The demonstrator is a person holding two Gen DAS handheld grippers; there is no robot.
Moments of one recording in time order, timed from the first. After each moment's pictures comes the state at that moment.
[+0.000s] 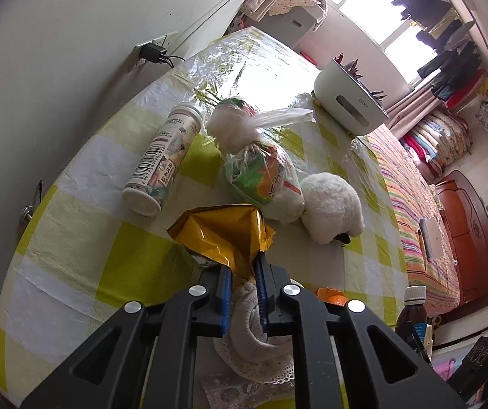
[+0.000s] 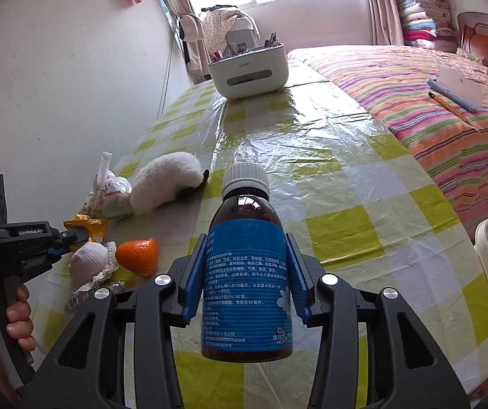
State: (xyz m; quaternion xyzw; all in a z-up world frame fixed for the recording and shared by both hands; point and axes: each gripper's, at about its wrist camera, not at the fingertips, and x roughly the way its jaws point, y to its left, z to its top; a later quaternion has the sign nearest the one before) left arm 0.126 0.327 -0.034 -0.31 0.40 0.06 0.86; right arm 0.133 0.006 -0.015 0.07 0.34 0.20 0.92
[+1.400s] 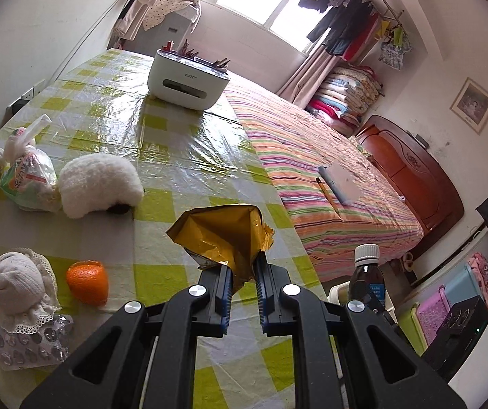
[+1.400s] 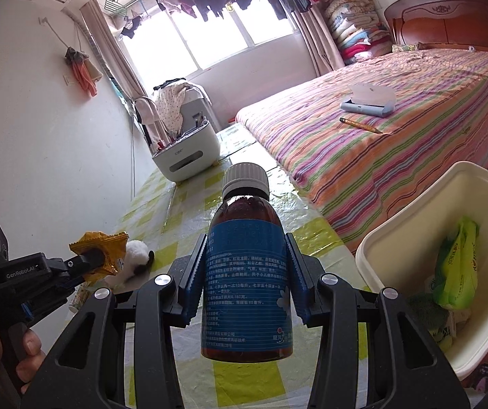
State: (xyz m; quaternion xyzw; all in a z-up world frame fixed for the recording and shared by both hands) left arm 0.137 0.133 0.025 -0.22 0.34 -0.13 0.91; right arm 0.116 -0.133 0.007 0.20 0.23 0.11 0.94
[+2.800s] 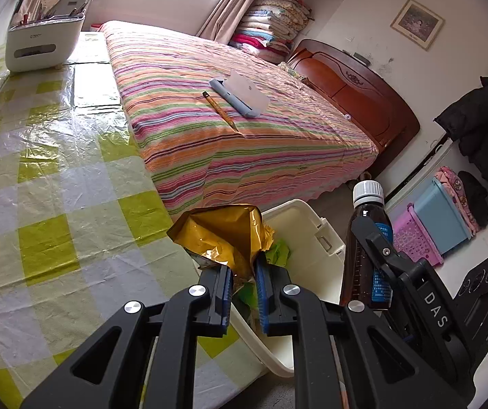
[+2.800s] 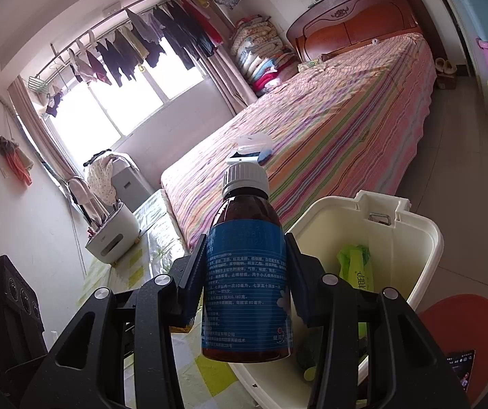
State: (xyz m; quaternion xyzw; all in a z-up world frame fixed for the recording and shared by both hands) left arm 0.161 -0.063 -0.007 -0.13 0.41 -0.28 0.86; right arm 0.086 -0.268 0.003 0.31 0.17 -0.05 0.93
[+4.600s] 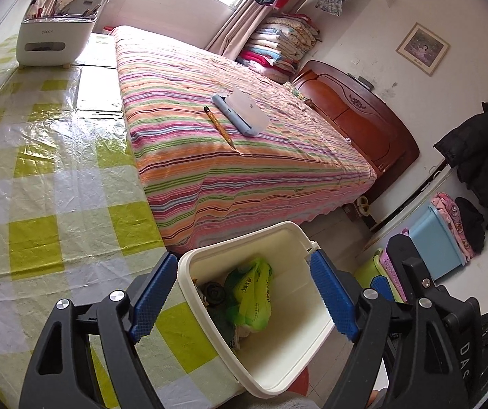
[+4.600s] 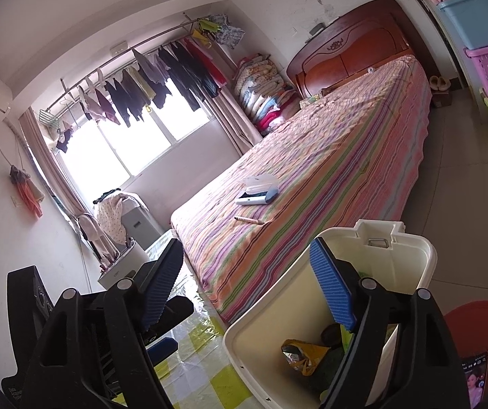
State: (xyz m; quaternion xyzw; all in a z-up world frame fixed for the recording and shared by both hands) left arm 0.160 -0.065 0.000 -0.18 0.38 -0.27 0.87; right arm 0.065 -0.262 0.009 0.32 0.08 -0.06 0.94
